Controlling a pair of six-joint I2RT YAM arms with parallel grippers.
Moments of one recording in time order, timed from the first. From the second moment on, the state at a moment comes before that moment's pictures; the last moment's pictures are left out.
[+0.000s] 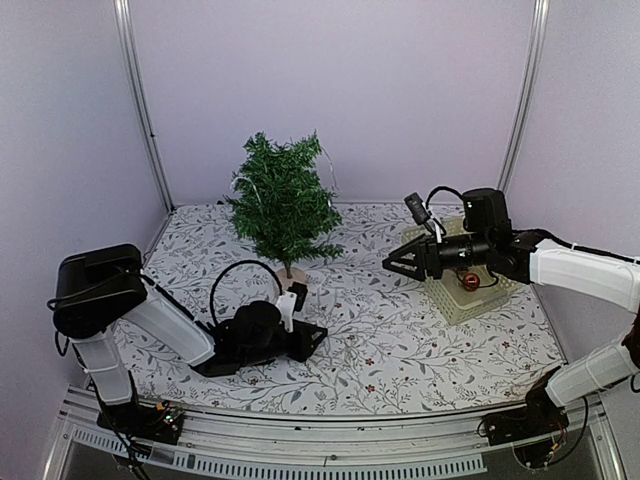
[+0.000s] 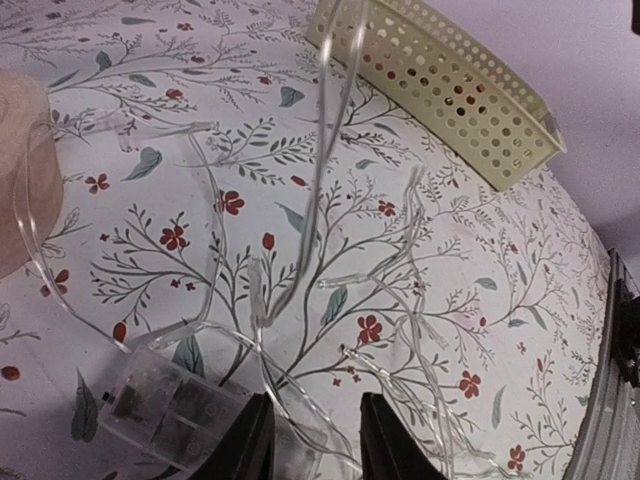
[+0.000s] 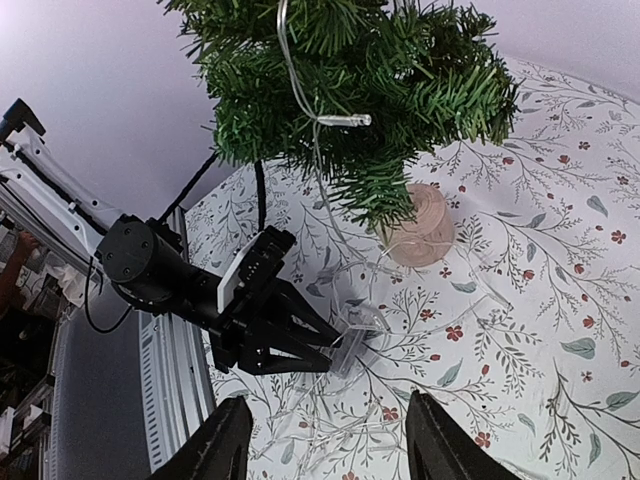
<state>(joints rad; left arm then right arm) -1.08 1.82 0.56 0.81 -0.19 -0.57 0.55 1.34 0.89 -0.03 -0.73 0.17</state>
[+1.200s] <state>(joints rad) -1.14 0.97 0.53 0.38 -0.40 -0.49 0.65 1.34 0.82 0.03 -0.72 0.01</state>
